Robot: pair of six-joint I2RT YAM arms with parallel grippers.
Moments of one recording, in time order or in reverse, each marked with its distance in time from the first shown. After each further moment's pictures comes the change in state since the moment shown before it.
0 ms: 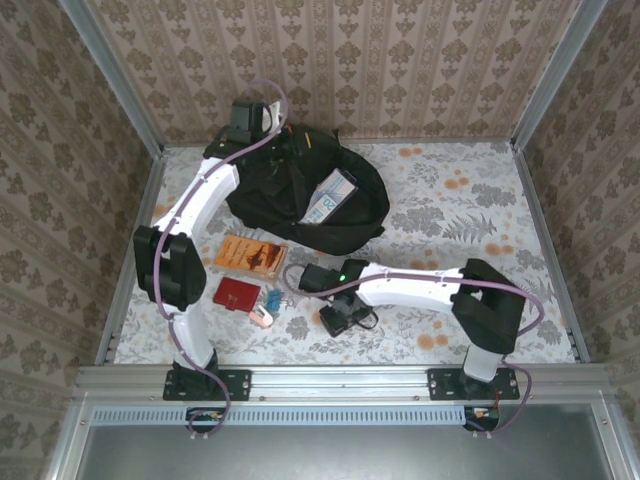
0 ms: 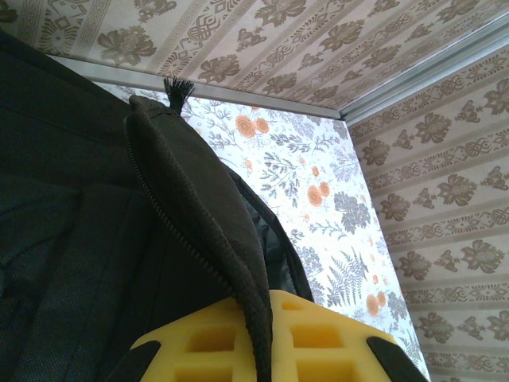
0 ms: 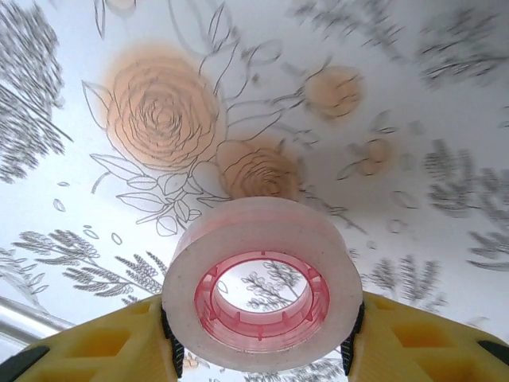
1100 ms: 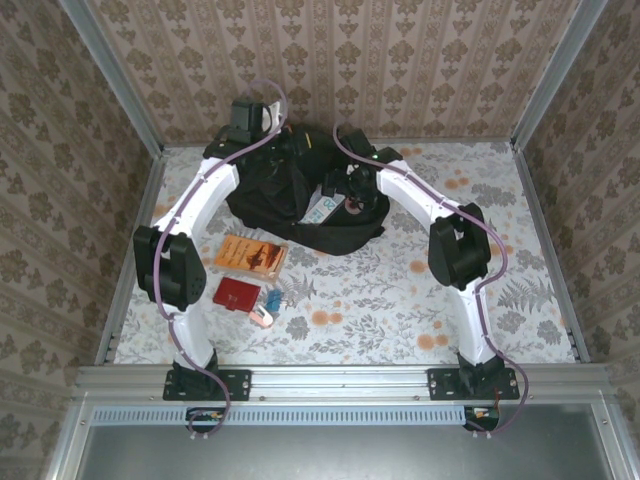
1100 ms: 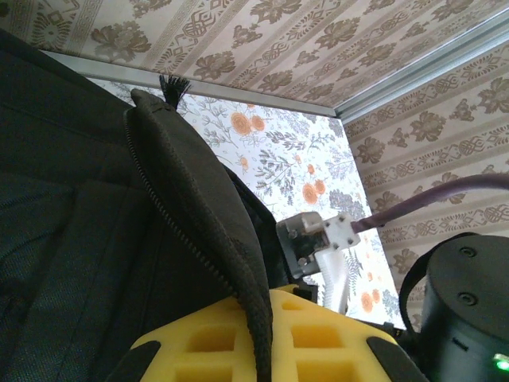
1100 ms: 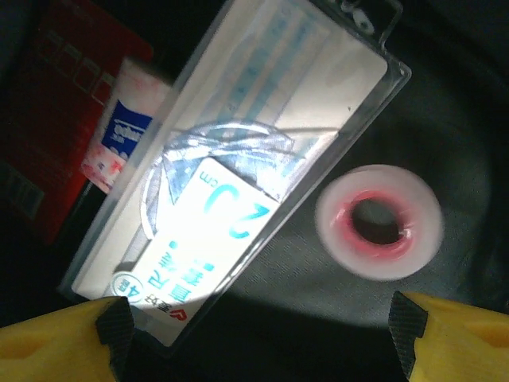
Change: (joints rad) left arm 0.001 0.000 0.000 0.000 0.016 -0.008; right arm -0.588 0.468 0.785 0.108 -0.114 0.090
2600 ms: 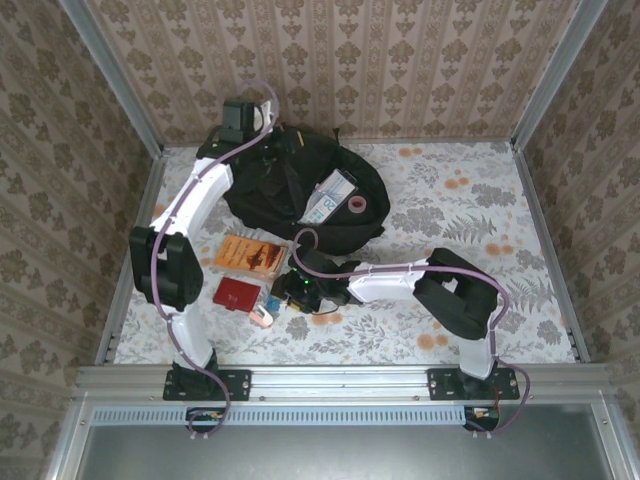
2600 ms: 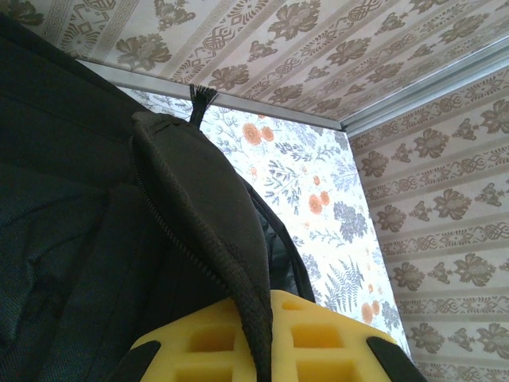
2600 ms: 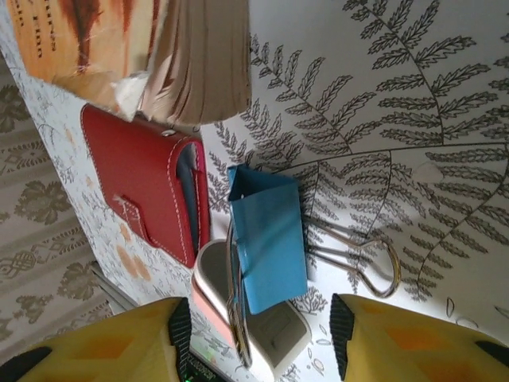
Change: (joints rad) left arm 0.038 -0.014 -0.022 0.016 0.007 -0.026; right arm 0.529 -0.274 -0.876 0.825 -0.158 0.799
